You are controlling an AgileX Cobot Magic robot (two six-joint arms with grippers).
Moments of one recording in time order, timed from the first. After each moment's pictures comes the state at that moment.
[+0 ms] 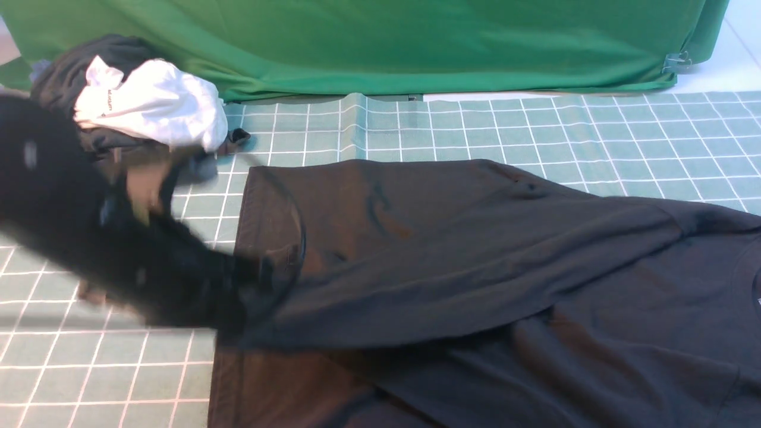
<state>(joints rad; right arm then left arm) 0.50 0.92 -0.90 -0.32 0.88 0.25 -0.31 1.29 -0.85 -0.24 0.93 -0.18</state>
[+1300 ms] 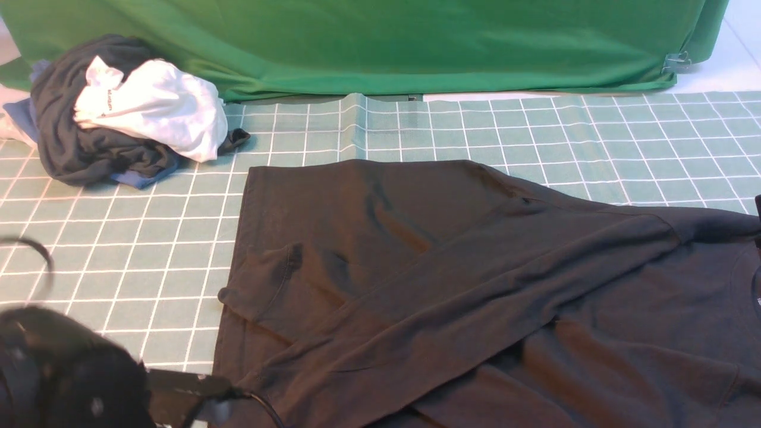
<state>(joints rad) 0.50 0.92 -0.90 -0.27 0.87 0.22 -0.59 1.27 -0.48 -0.18 0.95 -0.35</state>
